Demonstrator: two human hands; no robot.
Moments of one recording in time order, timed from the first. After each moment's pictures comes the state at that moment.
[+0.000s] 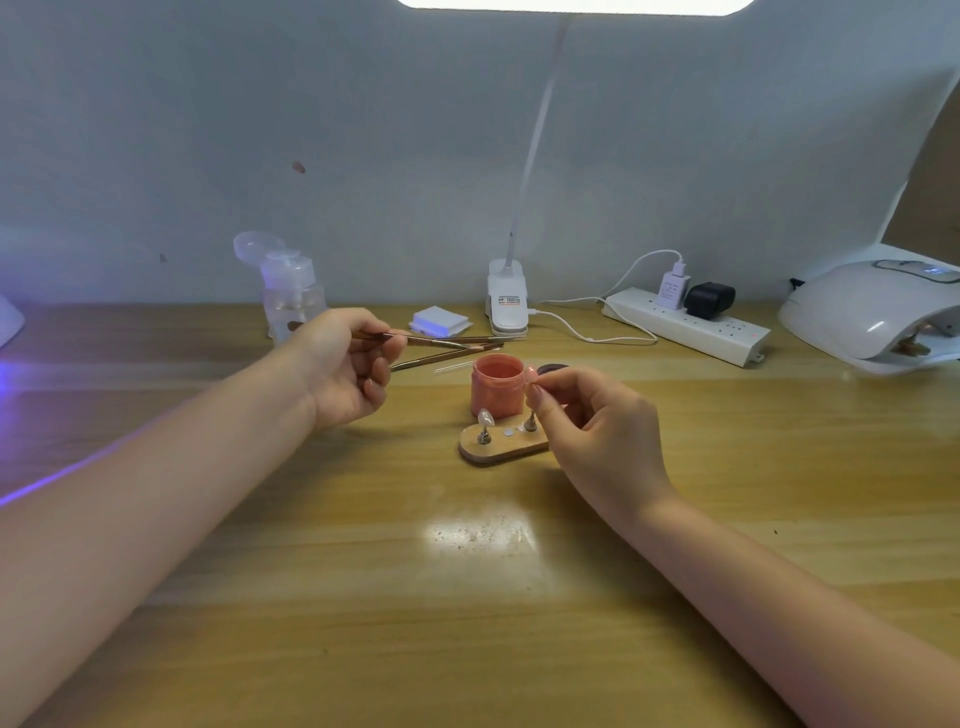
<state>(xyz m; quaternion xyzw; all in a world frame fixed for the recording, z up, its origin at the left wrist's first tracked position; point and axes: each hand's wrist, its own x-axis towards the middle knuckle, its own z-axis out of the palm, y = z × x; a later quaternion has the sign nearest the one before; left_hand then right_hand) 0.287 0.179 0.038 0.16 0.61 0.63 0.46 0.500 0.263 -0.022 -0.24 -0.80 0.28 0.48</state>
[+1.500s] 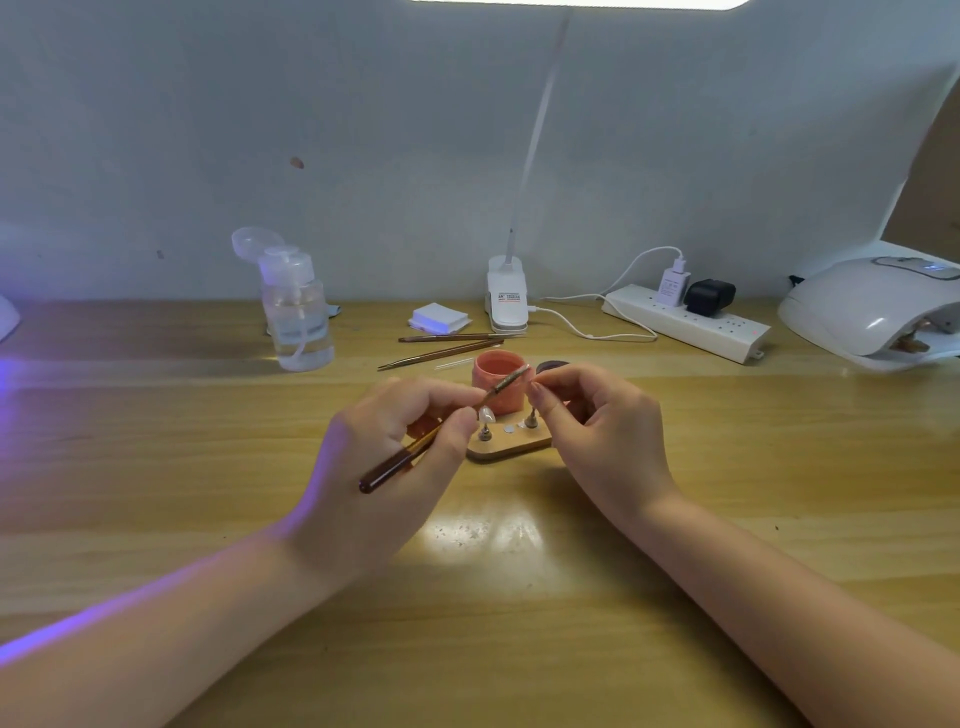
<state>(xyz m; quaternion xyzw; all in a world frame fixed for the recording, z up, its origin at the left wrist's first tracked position) 0.374 0.117 -0.002 0.59 0.59 0.55 -0.04 0.500 0.266 -0.024 -0.24 -0.80 0.25 0.49</state>
